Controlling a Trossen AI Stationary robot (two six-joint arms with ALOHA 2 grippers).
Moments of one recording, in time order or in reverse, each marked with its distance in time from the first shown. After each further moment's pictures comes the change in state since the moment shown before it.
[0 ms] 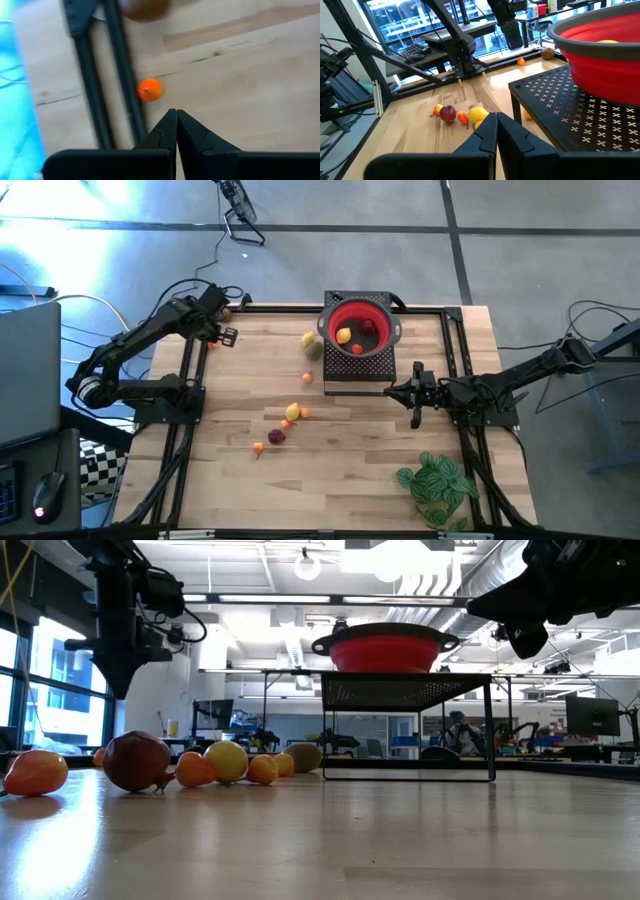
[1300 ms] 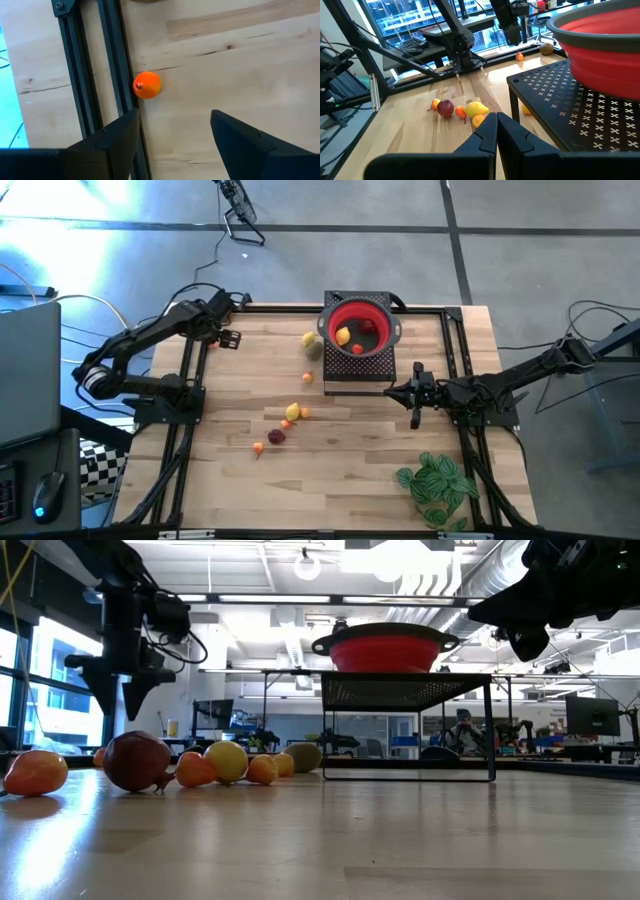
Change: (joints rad) left arm -0.004 0.094 -0.062 0.077 0.001 -0.078; right arm 0.000 0.000 0.000 -0.029 0.000 0.001
